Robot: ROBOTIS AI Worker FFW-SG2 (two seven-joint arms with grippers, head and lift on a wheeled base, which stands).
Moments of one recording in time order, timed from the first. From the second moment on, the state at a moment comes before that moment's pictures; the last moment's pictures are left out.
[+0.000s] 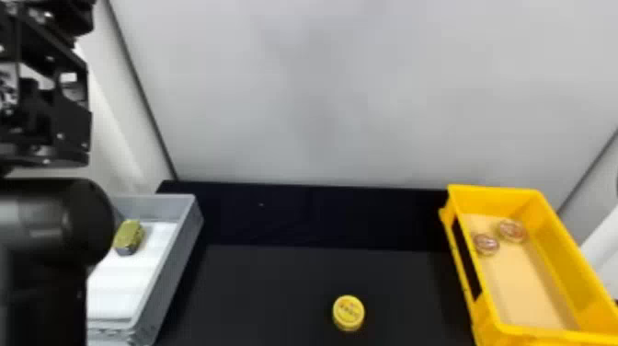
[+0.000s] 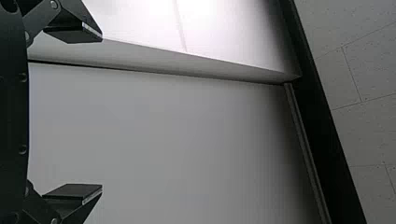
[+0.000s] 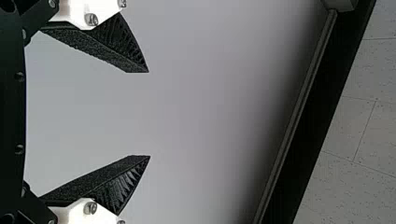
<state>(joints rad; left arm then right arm) -0.25 0.10 0.11 -2.20 -0.06 0.12 0.12 -0.40 -0.28 0.08 -2.25 0.11 0.32 -0.18</state>
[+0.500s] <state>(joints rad) -0.25 0.10 0.10 -2.20 -0.06 0.12 0.12 -0.40 -0.27 0.08 -2.25 0.09 0.35 -0.18</state>
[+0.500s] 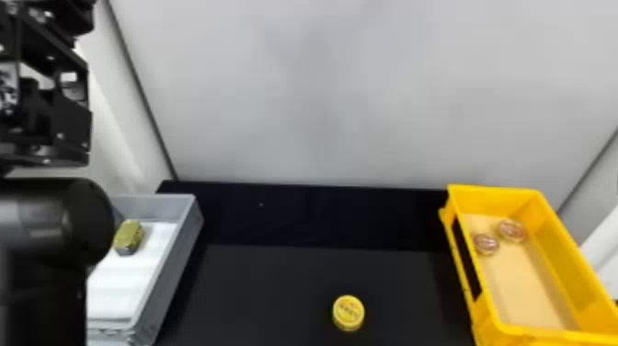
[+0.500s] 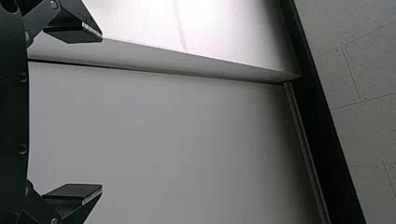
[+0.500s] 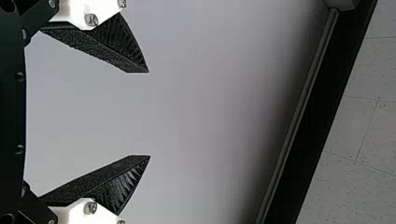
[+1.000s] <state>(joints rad) -0.25 0.10 0.10 -2.20 -0.06 0.14 0.12 -0.51 -0.24 0.00 -2.21 -0.07 1.07 0.05</state>
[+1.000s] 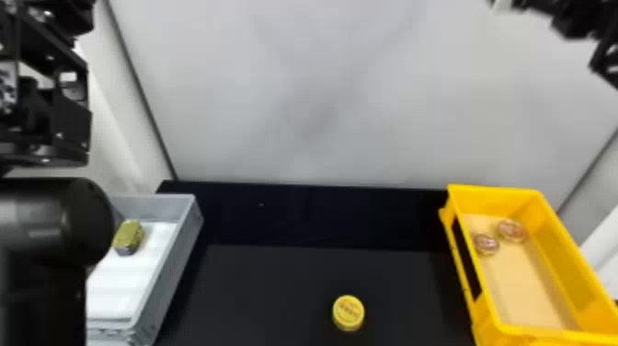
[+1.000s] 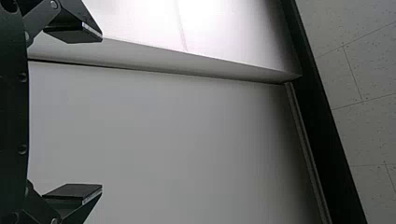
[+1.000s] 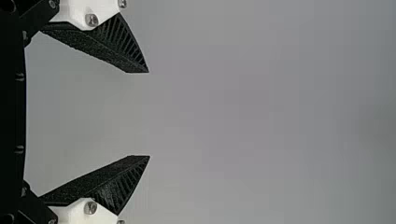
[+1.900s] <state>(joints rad) -0.25 0.08 0.09 -2.21 -0.06 0.14 0.12 -0.38 -0.27 0.12 -1.81 0.27 1.19 0.83</state>
